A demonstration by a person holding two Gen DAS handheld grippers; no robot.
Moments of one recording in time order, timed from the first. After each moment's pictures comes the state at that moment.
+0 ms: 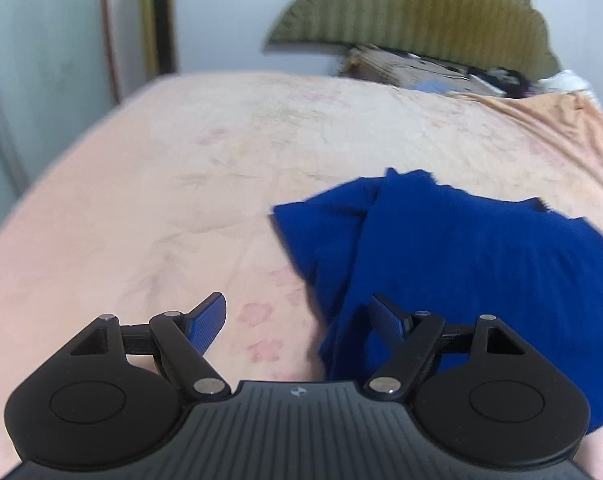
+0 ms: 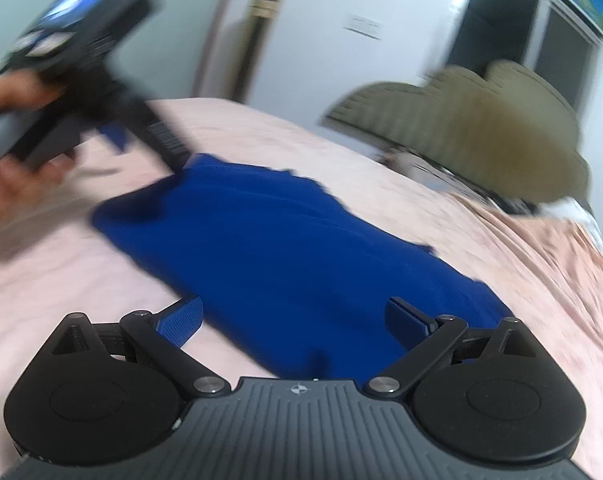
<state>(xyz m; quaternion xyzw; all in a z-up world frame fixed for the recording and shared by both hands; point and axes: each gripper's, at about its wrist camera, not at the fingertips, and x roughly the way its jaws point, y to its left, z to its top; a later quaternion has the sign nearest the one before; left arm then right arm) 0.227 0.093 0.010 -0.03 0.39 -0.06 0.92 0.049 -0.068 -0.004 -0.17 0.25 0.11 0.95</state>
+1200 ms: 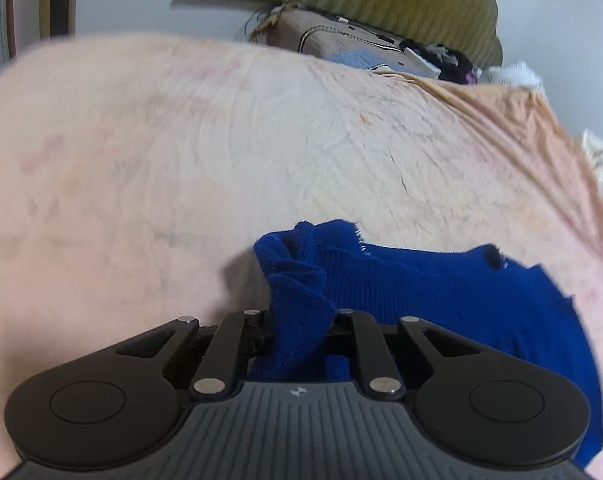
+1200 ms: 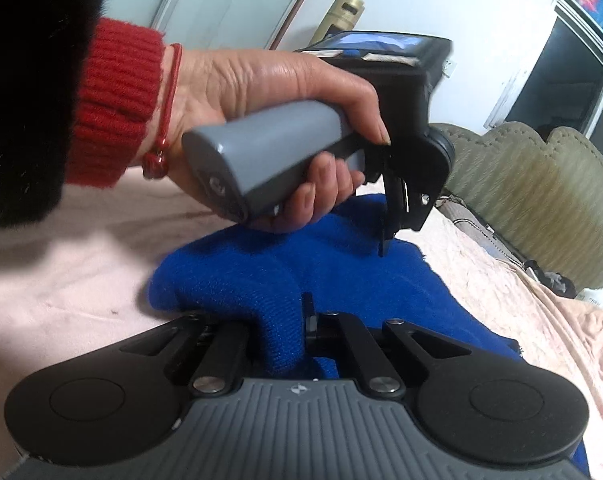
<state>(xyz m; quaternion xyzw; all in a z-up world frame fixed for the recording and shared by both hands) 0.354 0.027 0.001 -0.05 0.44 -0.18 0.88 0.105 0.042 -0.020 -0.24 0.21 0.15 0.93</state>
